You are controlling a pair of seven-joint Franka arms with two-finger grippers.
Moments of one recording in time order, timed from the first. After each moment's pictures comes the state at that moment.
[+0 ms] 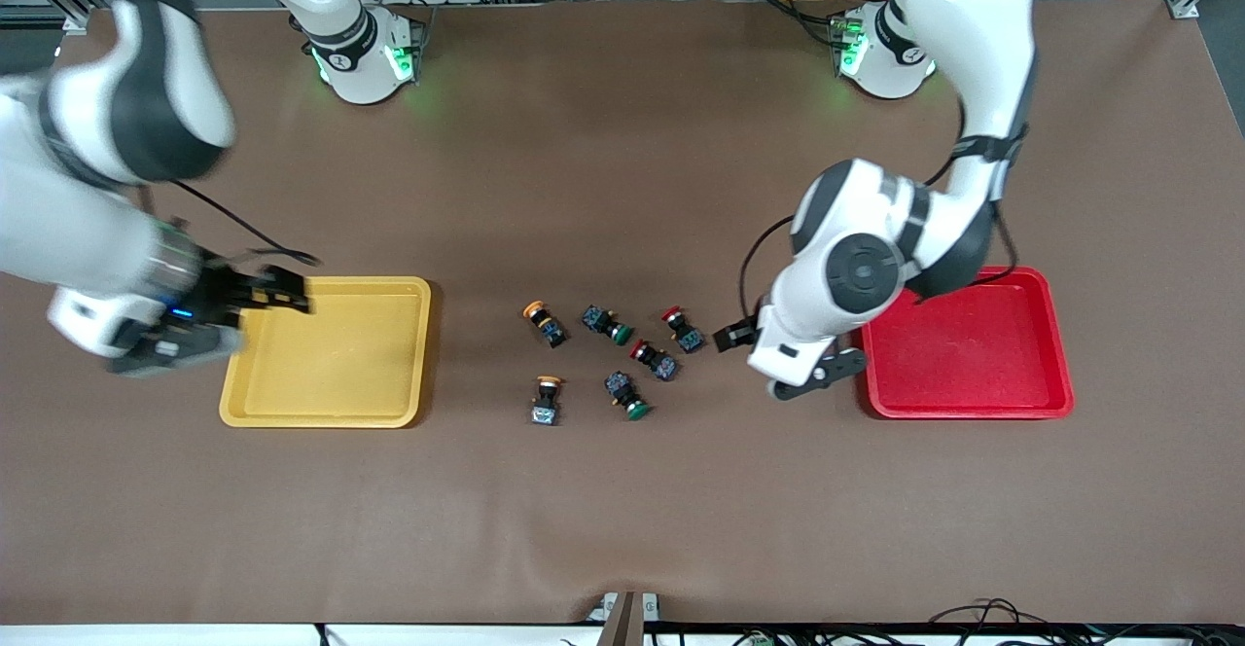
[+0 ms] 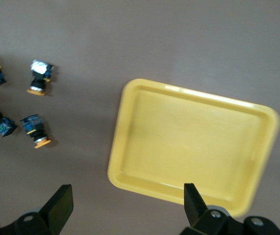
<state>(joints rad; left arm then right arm) -0.49 0.61 -0.01 -1.42 -0.14 1.96 -0.82 0.17 0.29 -0.02 -1.59 0.12 1.83 -0.12</state>
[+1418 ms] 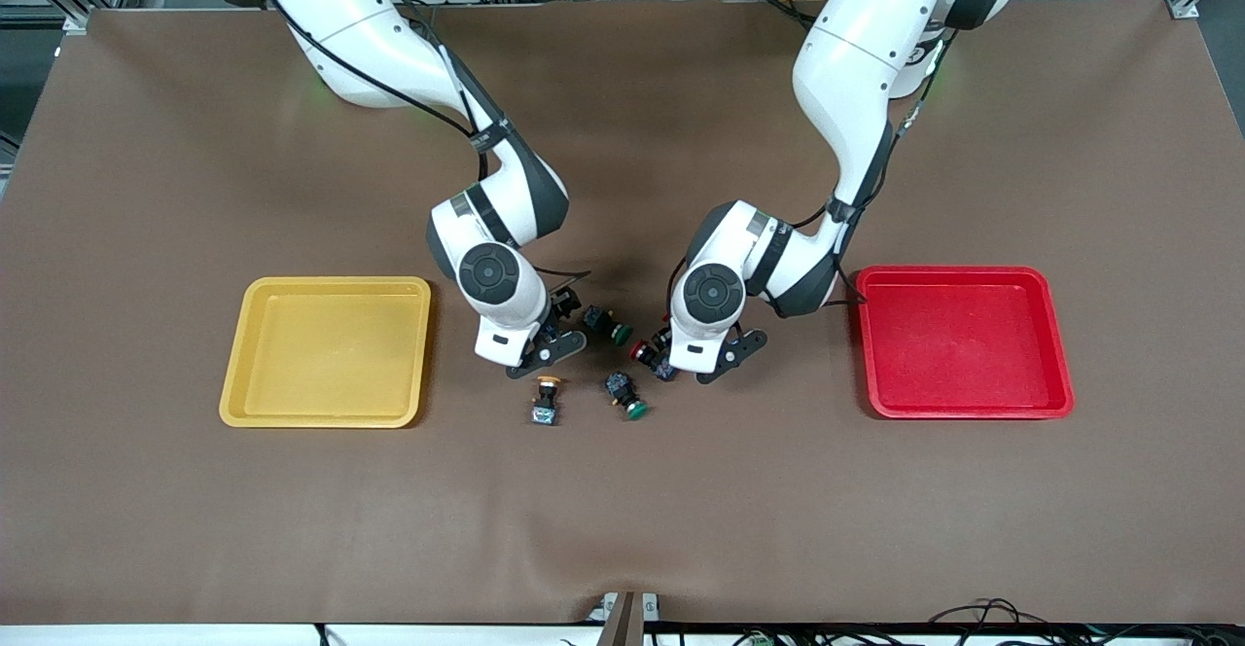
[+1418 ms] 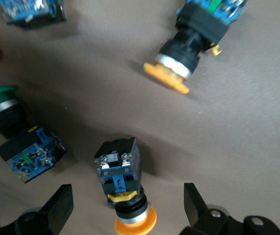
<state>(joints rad) -0.64 0.84 0.01 -1.43 -0.14 2.10 -1.14 0.60 0.73 -0.01 -1.59 0.12 2.22 0.05</state>
